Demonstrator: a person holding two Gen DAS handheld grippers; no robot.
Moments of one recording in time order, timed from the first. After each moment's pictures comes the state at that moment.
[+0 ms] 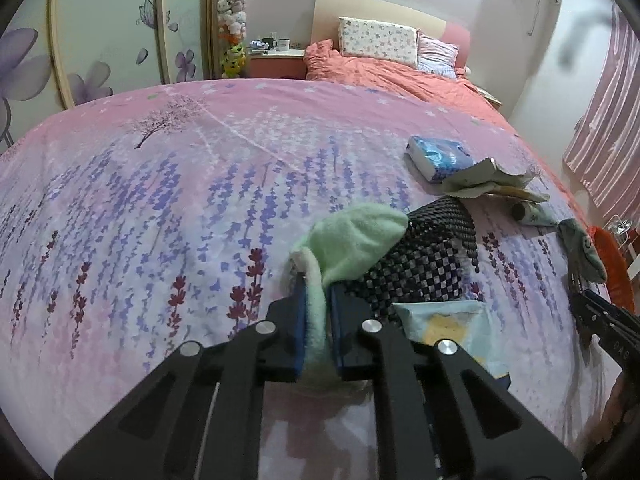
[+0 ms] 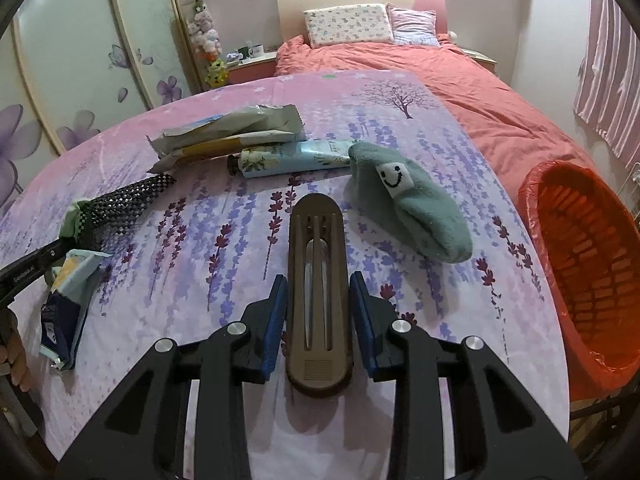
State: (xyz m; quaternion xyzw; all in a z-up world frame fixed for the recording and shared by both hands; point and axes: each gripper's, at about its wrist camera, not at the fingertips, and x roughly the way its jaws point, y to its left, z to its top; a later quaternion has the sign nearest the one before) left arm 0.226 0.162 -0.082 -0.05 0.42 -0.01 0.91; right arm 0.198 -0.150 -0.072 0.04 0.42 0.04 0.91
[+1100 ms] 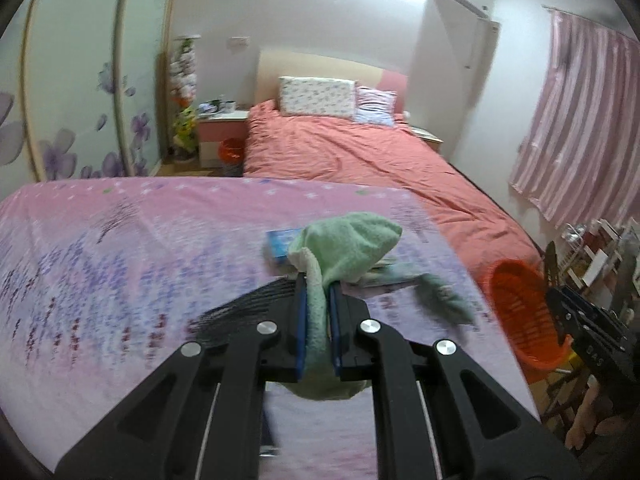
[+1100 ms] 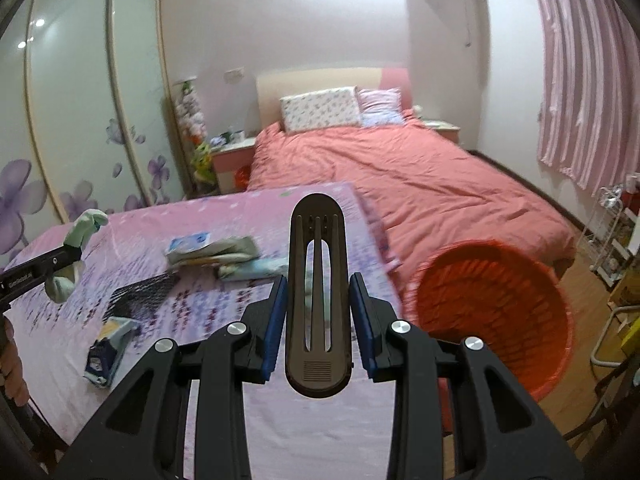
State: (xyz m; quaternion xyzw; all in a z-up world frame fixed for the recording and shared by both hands) left arm 0.174 0.051 0.038 -0.04 0.32 -0.10 0.94; right arm 0.124 -0.222 0.030 0.05 0.27 -0.03 0.96
